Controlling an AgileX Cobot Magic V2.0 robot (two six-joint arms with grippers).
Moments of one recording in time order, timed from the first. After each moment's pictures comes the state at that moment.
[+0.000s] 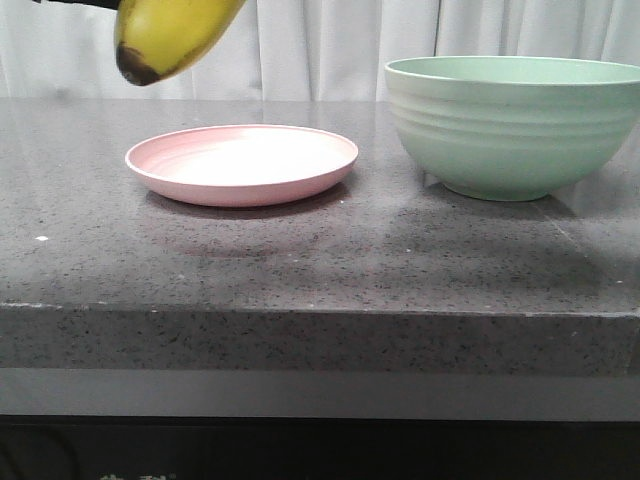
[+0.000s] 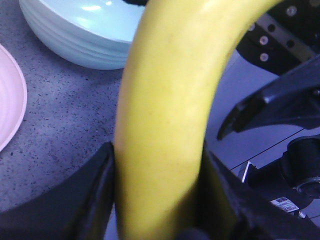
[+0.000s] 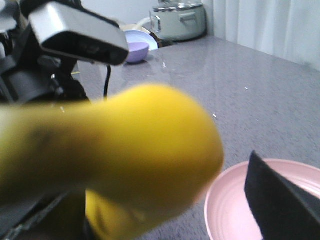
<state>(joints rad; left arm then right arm) -0.39 1.23 -0.92 -1.24 0.88 1.03 0.35 1.34 -0.89 1.77 0.84 -1.85</state>
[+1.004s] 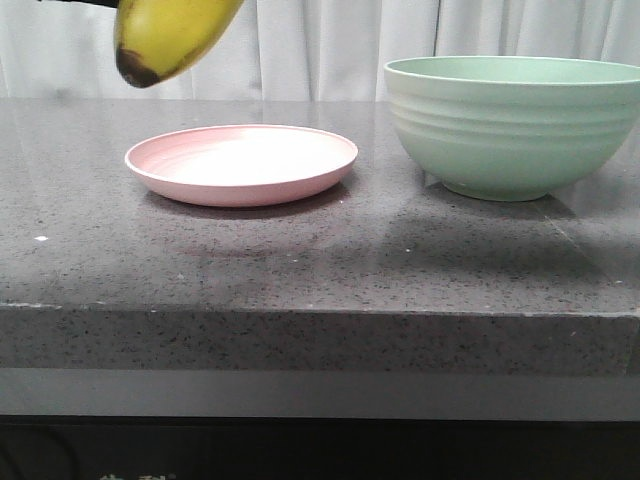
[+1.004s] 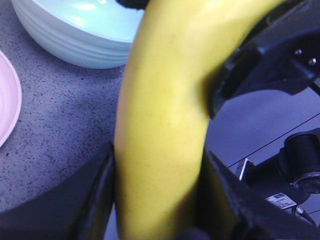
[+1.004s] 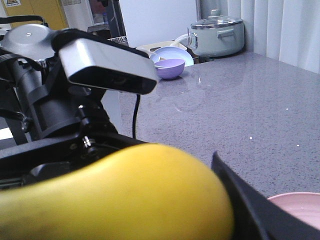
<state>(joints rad) -0.39 1.23 -0.92 -1.24 0.90 1.04 0.35 1.41 -0.97 1.78 0.97 -1.84</state>
